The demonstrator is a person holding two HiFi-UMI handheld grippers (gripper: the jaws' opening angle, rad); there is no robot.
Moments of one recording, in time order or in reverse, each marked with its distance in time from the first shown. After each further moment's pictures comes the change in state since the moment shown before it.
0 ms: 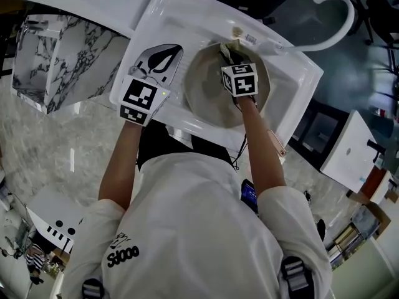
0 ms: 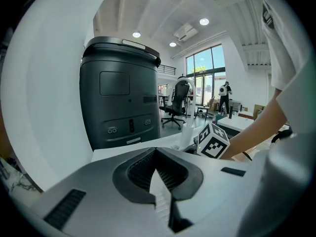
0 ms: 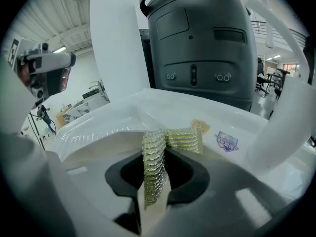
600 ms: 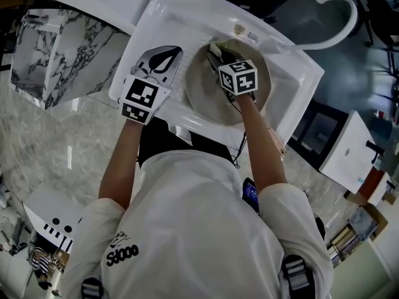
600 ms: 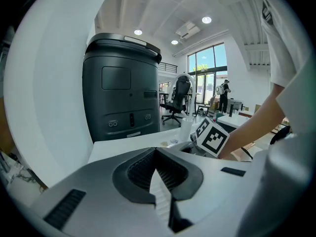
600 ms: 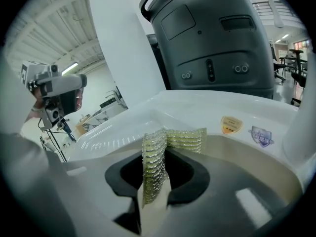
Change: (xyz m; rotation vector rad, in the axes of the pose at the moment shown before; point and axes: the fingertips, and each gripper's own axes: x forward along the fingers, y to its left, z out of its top) left arm -0.003 -0.003 -0.024 -0.019 0.026 0.011; right arm 0.010 0.045 0.006 0.052 -0.046 0.221
